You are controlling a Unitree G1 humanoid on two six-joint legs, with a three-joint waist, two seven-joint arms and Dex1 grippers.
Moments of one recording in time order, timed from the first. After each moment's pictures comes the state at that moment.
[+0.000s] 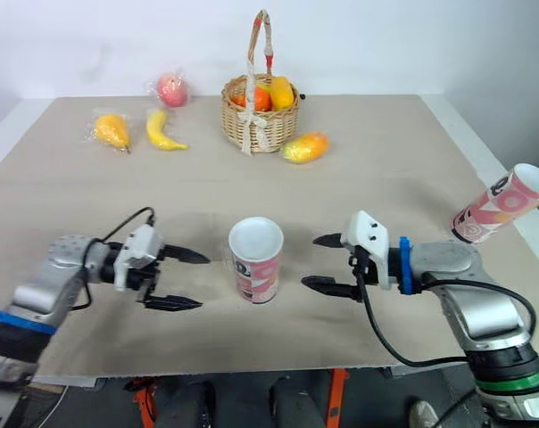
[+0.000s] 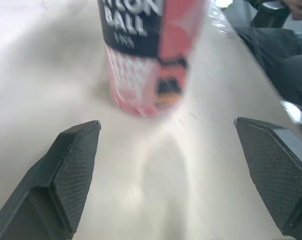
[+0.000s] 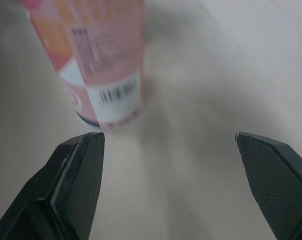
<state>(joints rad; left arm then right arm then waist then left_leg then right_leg) -0.36 0.76 -0.10 0.00 -0.44 0.25 -1.43 -0.32 -0.80 0.03 -0.26 0.41 0.49 1.11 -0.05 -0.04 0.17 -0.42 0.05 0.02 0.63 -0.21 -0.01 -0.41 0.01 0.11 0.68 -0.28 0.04</state>
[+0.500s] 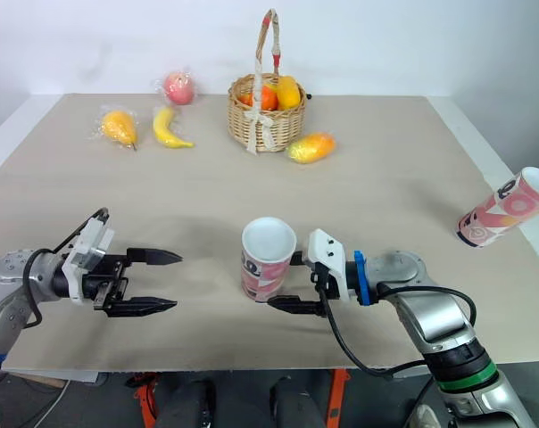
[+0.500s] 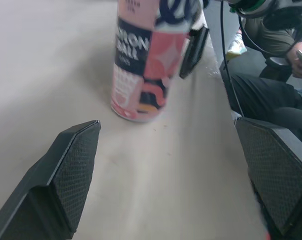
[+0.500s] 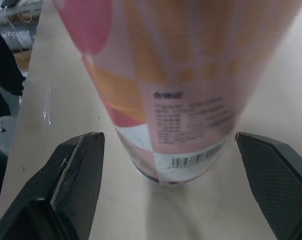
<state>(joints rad) -0.18 0.80 0.10 -0.22 -0.65 0.44 -1.35 -0.33 -0.71 0.18 -0.25 0.39 0.48 1.13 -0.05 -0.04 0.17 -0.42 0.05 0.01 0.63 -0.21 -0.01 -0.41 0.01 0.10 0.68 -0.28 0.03</state>
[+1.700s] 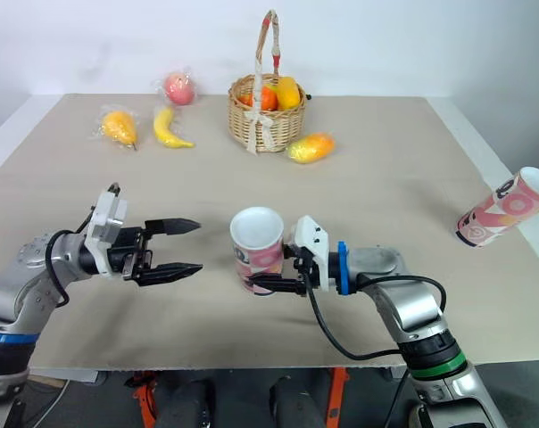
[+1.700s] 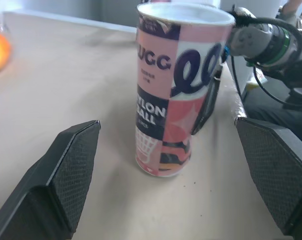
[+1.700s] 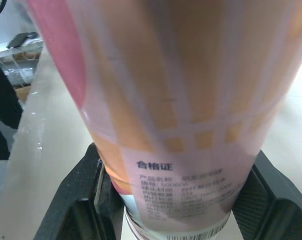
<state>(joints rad) -0.39 0.64 0.03 -0.15 -0.65 0.42 -1.20 -0.40 -0.60 0.15 -0.21 0.42 0.50 1.06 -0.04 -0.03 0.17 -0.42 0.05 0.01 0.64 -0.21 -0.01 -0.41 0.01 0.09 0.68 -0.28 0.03</state>
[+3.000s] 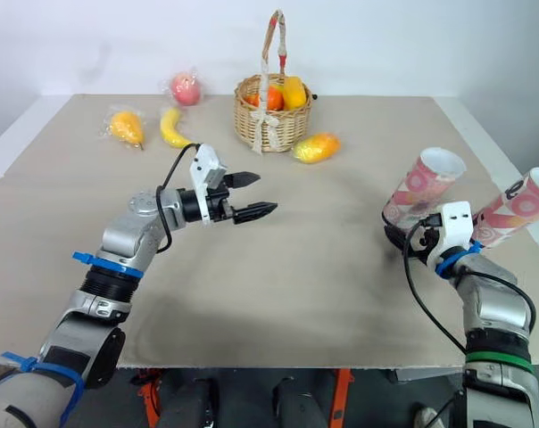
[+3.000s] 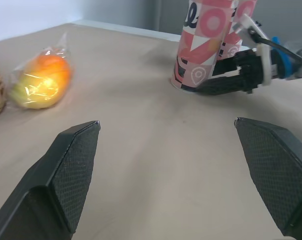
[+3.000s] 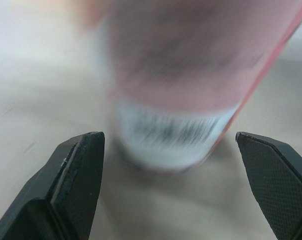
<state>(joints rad) -0.81 0.27 -0.12 0.28 -0.33 0.38 -0.92 -0.36 -0.69 -0.31 0.39 0.31 0.33 0.67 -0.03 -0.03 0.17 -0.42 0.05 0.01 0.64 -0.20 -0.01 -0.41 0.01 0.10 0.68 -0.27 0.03</state>
